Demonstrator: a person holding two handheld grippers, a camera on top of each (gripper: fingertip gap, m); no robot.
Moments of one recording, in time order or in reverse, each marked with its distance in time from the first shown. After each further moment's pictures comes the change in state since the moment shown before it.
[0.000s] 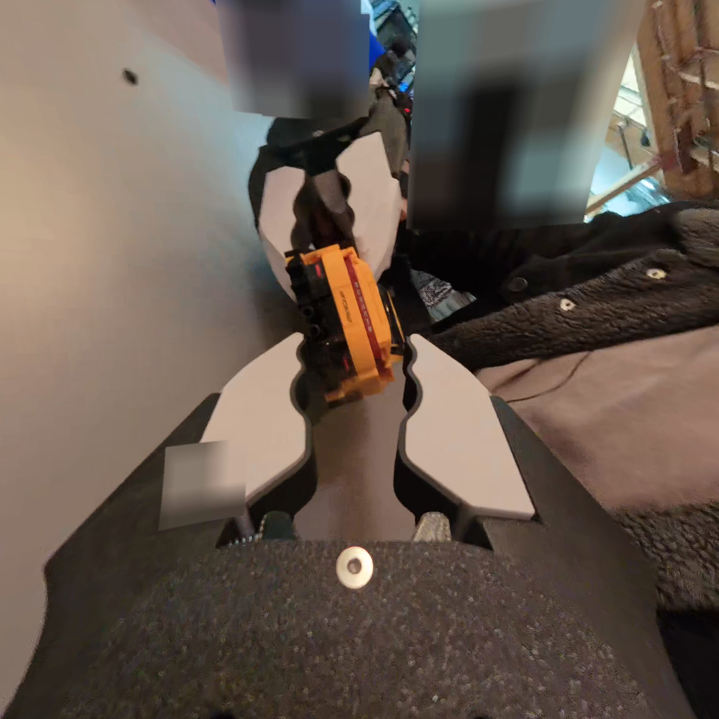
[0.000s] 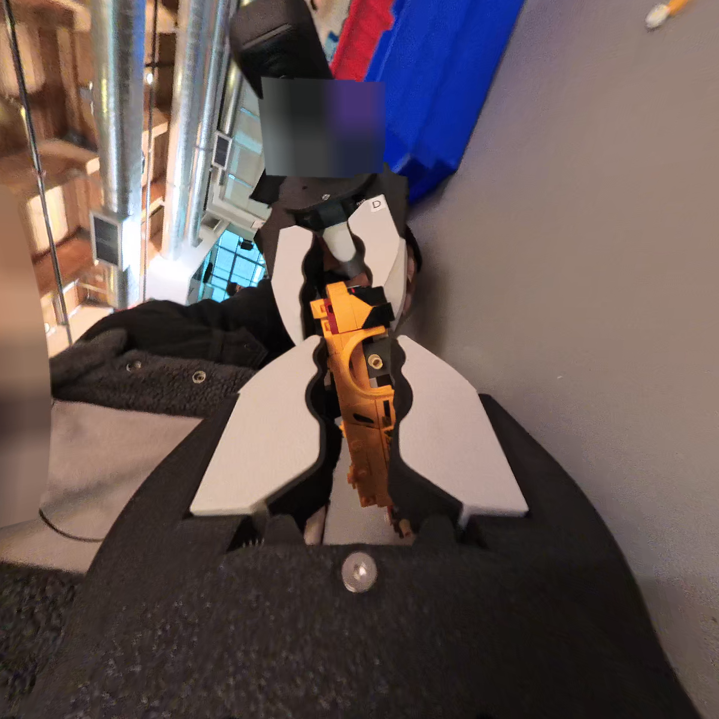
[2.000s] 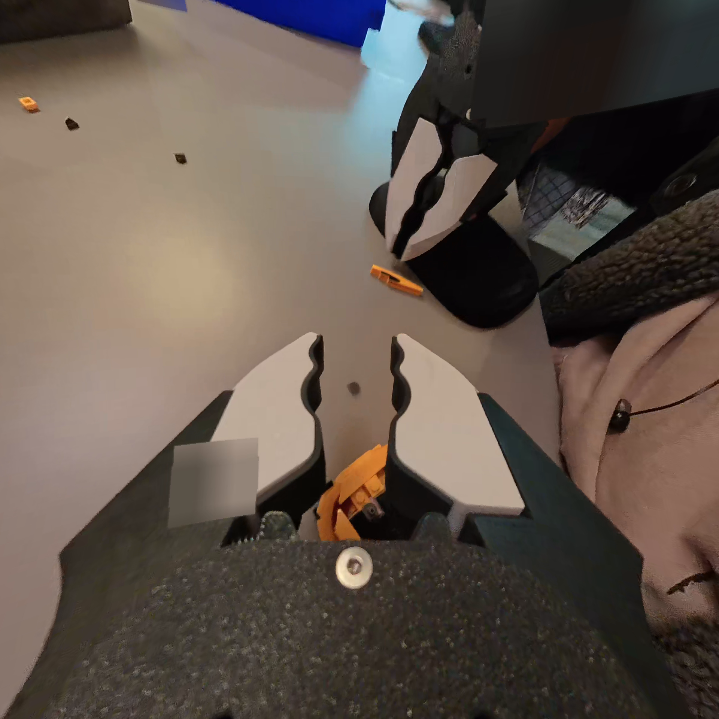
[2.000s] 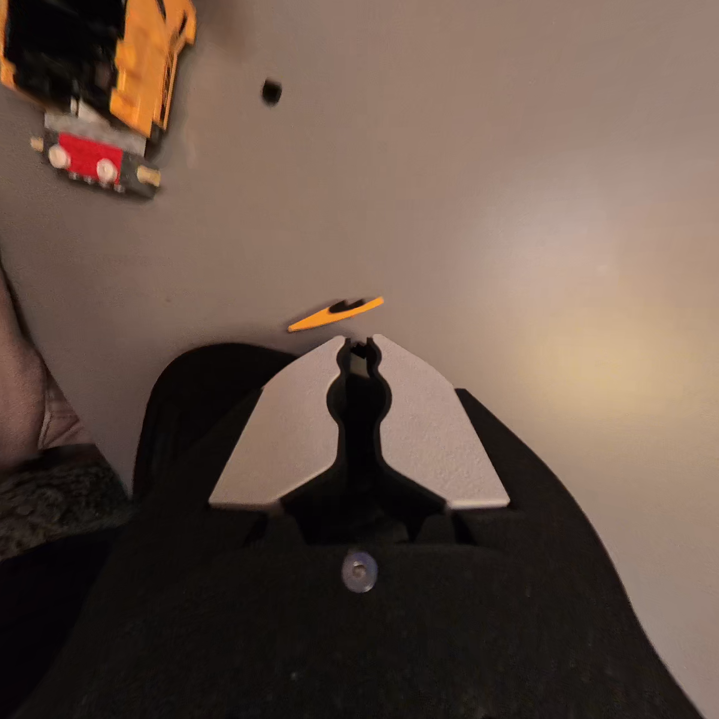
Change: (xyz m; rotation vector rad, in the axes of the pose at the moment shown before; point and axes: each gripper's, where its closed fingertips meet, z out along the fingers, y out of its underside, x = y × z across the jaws) left arm -0.003 -0.007 0.023 -0.143 -0.302 0.408; right arm 0.033 0.105 -0.118 -0.513 0.959 -0.503
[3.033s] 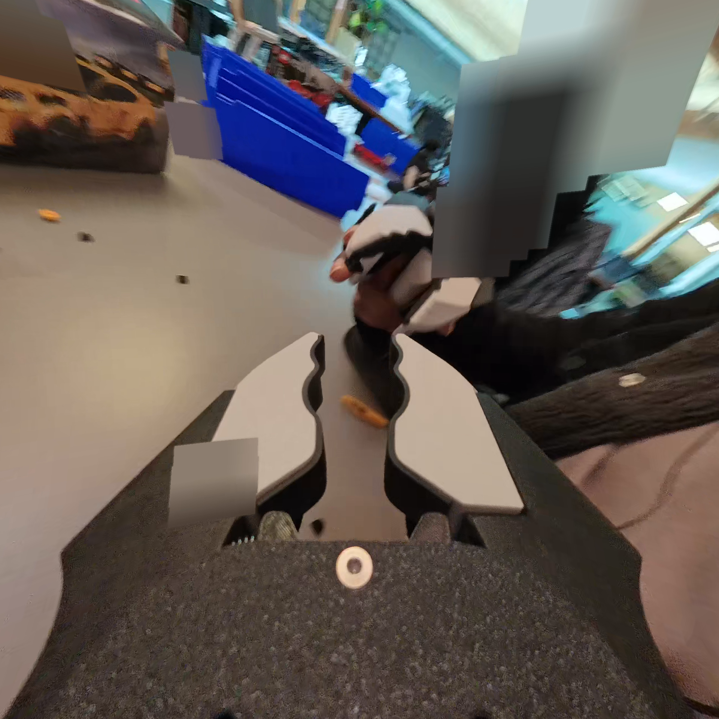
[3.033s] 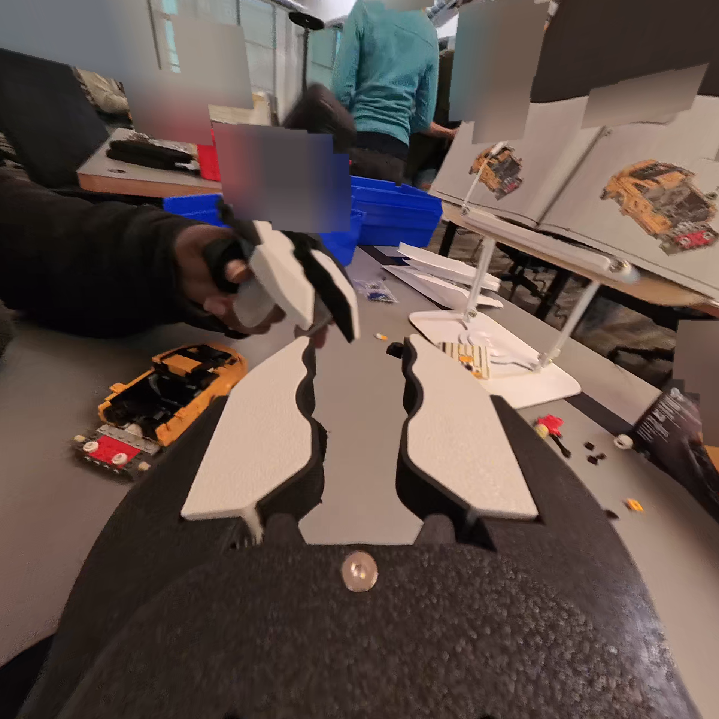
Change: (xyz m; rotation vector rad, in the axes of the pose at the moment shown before) left arm -0.003 -0.074 0.012 0.326 0.092 -0.190; right arm 0.015 -0.132 -0.083 1.059 0.116 -0.241
